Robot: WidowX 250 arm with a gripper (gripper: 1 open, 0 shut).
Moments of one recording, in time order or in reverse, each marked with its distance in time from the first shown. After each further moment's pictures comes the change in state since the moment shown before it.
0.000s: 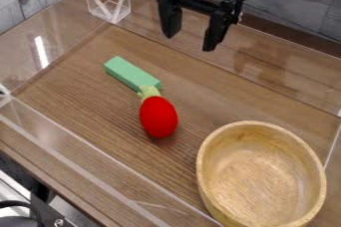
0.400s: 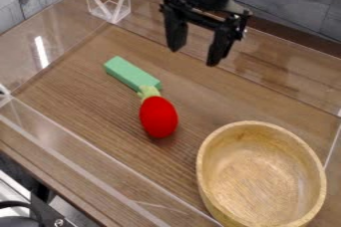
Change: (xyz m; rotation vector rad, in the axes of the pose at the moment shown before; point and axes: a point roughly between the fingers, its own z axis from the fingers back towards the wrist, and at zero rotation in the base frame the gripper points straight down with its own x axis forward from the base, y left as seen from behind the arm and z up) arm -0.006 -0.004 -0.005 -0.006 0.023 -0.032
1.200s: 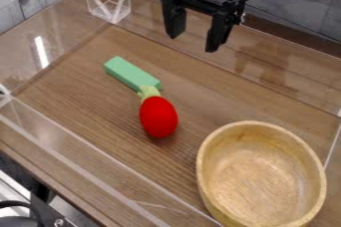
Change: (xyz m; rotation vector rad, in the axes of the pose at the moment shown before) arm 0.005 0.001 0.004 -0.011 -0.011 -0.018
